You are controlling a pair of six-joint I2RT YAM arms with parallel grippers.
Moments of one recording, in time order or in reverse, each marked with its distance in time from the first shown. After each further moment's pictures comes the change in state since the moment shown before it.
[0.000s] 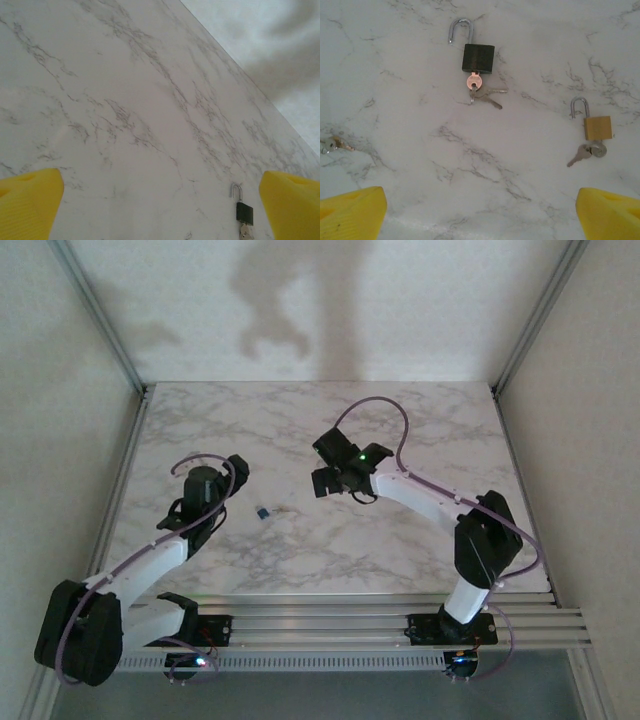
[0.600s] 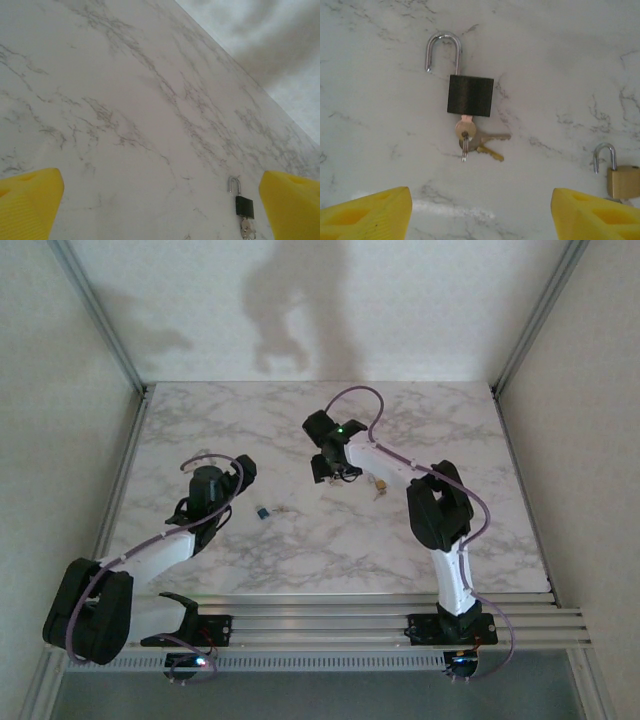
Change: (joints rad) left arm -0.003 0.084 -0.038 0.174 0.060 0.060; right arm -0.084 0.368 0.348 -0.138 -0.043 -0.055
